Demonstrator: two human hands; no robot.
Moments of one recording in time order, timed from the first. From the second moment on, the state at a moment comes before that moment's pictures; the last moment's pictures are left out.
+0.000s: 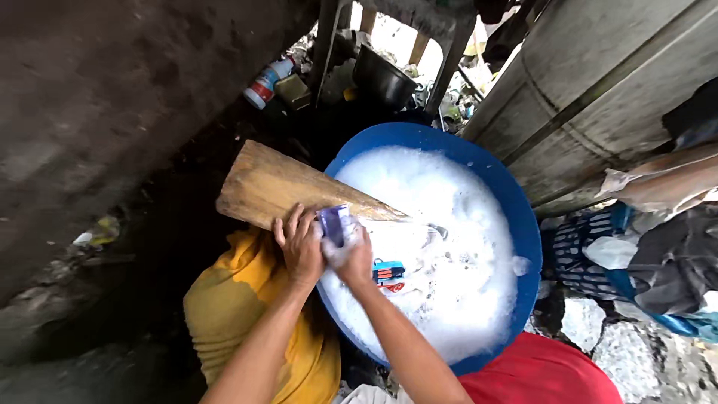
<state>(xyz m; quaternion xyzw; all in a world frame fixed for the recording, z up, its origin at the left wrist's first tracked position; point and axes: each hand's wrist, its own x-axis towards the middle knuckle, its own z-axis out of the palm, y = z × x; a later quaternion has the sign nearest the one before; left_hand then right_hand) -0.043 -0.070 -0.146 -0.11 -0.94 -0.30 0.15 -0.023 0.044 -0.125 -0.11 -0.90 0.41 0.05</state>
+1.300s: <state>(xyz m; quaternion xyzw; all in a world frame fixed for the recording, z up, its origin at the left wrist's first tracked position) -0.044 -0.070 -0.150 -0.12 -0.94 -0.29 0.14 -0.049 0.098 -0.134 -0.17 -0.92 0.36 0.04</state>
